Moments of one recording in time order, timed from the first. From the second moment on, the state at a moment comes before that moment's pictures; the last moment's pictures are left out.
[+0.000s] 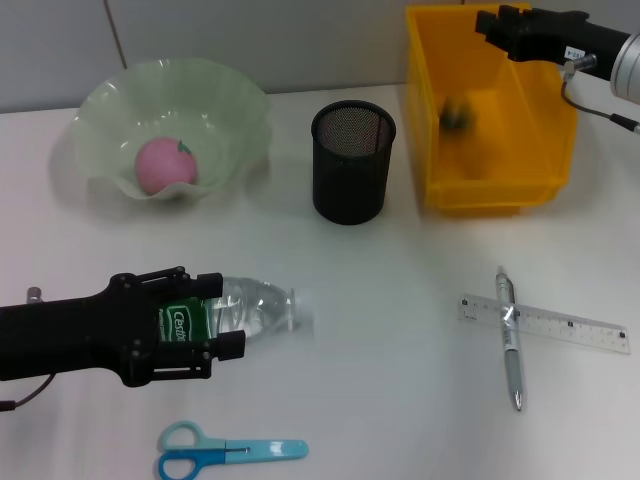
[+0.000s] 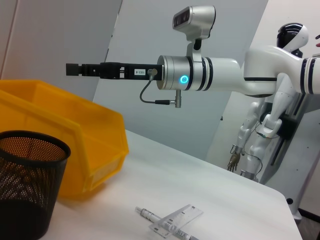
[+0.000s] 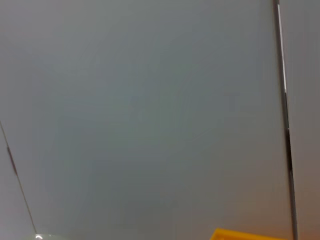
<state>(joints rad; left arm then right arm) -0.42 -2.04 0.91 0.70 1.82 1.73 -1.43 0.65 2.04 -0.74 -0.67 -1.72 -0.88 1.55</state>
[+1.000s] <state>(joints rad) -0.42 -2.04 0.91 0.70 1.82 1.73 -1.42 0.50 2.02 -0.72 -0.75 -1.46 -1.32 1.56</state>
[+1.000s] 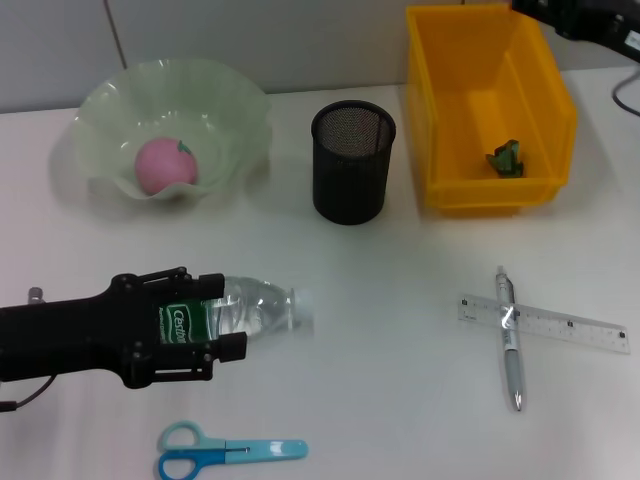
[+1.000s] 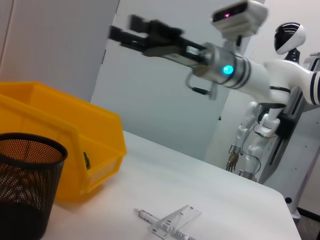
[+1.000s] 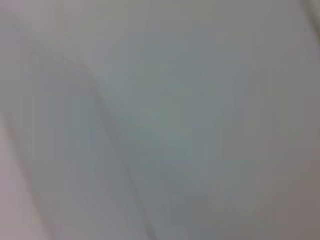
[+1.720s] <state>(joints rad) -0.44 -2.04 0.92 0.70 1.82 1.73 -1.41 0.44 1.97 -0.72 -0.72 -1.94 -1.76 1.54</state>
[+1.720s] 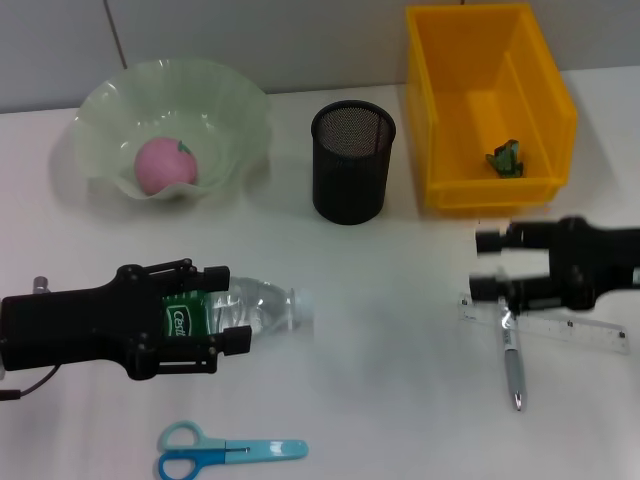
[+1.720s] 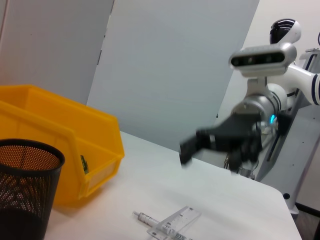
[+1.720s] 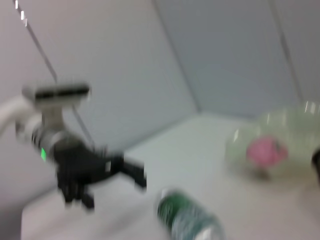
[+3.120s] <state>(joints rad) -0.98 -2.08 1.33 0.92 2.44 1.53 -1.86 0.44 1.98 -0.69 -0.80 -2.11 -1.78 1.48</state>
